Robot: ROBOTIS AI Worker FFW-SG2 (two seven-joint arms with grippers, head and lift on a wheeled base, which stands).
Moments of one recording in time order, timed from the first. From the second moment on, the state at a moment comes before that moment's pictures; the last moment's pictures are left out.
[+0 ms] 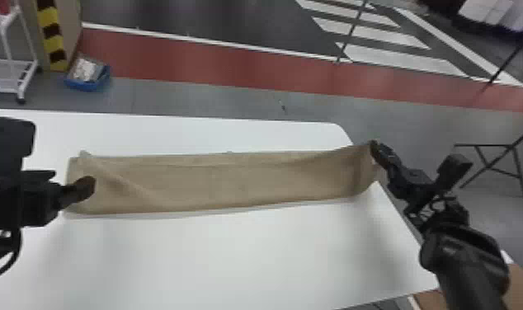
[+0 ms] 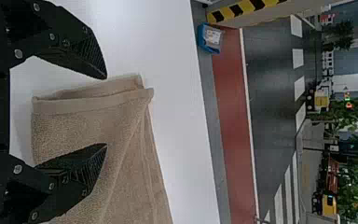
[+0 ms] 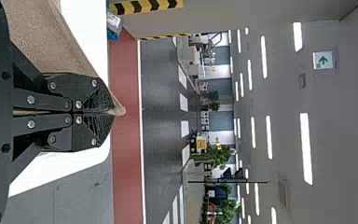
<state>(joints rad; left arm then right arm) -0.06 0.24 -0.17 -1.94 0.28 0.96 0.05 -0.23 -0.46 -0.38 -0.94 -0.36 -0.16 0.65</state>
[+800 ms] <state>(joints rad) -0.10 0.23 -0.18 -1.79 0.24 0.94 0.05 -0.21 -0.46 -0.38 -0.96 -0.35 -0.16 0.65</state>
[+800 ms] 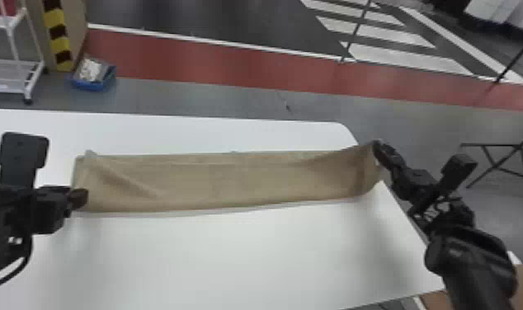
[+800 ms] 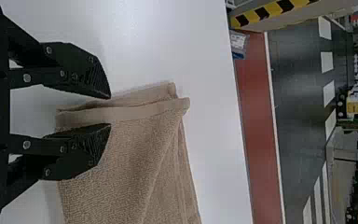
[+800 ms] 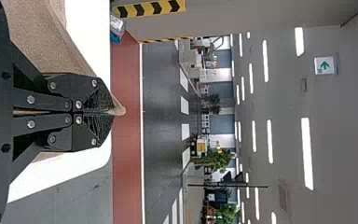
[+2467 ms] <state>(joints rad) 0.11 0.25 -0.03 -2.03 0.26 0.84 0.09 -0.20 -0.45 -0.35 -0.99 -0.37 -0.14 0.64</state>
